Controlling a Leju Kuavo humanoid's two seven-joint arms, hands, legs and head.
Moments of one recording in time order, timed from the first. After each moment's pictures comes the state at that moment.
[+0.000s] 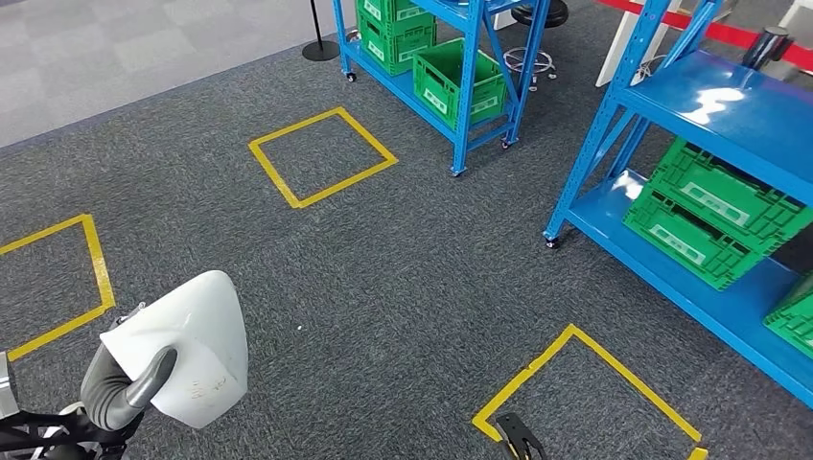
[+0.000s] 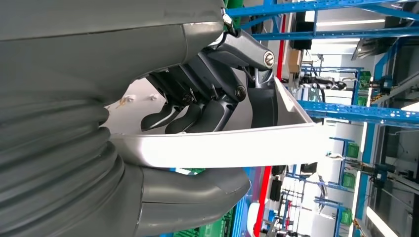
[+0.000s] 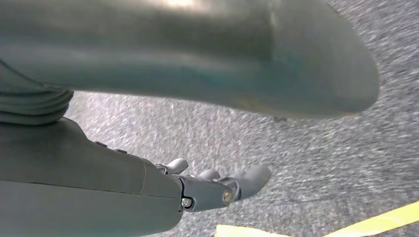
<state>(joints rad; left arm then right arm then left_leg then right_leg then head) -0.07 0.06 -0.01 -1.63 0.46 -0.66 -0.42 -0.08 0.16 -0.68 -0.17 0.86 0.16 -0.07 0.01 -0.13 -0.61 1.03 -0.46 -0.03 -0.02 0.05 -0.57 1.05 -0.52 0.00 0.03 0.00</state>
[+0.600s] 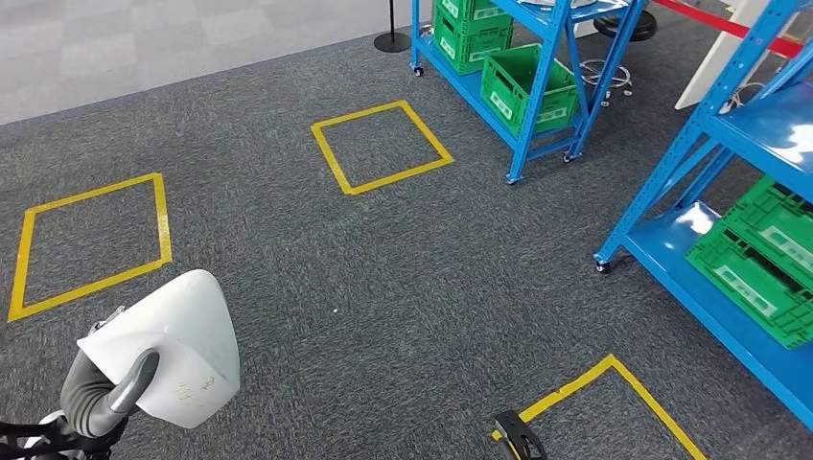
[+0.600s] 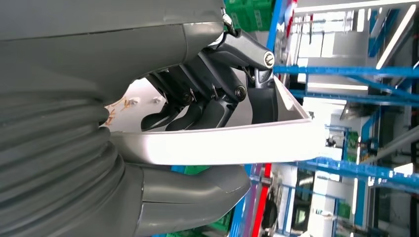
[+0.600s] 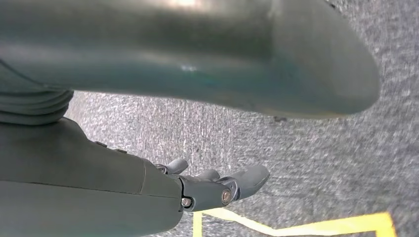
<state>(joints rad) -0.06 0.06 0.02 -1.66 0.44 -0.65 -0.42 -0.09 0.17 -0.68 -0.17 0.86 0.17 -0.07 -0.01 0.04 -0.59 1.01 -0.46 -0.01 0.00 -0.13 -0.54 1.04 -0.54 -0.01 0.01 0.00</state>
